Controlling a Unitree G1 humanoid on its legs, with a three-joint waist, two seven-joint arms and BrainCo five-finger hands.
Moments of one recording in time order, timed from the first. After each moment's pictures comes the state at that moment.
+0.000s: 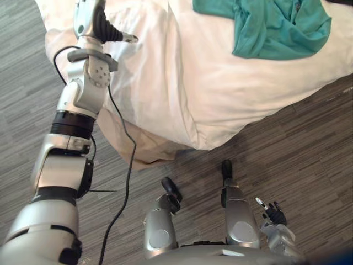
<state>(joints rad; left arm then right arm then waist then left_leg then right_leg) -1.06 0.68 -0.19 0.55 0.54 0.00 0.27 0.08 -0.02 -0.34 0.76 0.35 -0.09 -0.05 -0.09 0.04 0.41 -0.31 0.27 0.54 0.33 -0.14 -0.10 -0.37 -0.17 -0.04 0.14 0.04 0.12</state>
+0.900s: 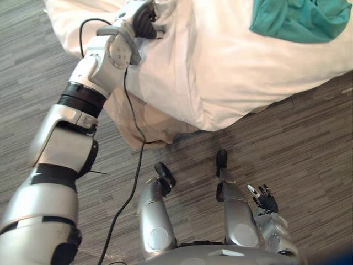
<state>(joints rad) -1.21 0.69 -0.55 0.60 0.38 -0.06 -0.07 0.08 -0.01 -0.26 0.70 0.37 -0.08 0.00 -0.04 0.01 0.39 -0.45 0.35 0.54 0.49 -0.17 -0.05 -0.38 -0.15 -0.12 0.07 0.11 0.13</state>
